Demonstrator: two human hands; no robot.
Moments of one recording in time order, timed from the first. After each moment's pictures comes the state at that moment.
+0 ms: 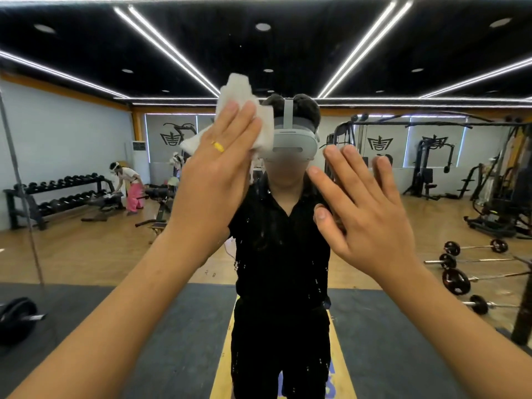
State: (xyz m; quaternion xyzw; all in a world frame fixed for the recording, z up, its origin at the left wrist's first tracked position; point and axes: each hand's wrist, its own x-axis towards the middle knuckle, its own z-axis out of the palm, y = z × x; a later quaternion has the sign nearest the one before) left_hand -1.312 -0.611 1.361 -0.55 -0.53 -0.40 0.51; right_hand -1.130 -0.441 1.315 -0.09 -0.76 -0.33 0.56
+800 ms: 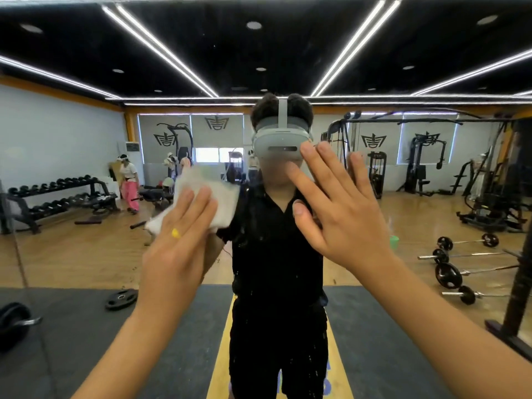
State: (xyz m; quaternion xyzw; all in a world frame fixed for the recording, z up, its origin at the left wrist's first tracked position) left_hand -1.314 -0.632 1.261 -0.51 -0.58 -0.40 0.50; right_hand -1.128 -0.442 1.317 -0.07 -0.76 -0.31 0.56
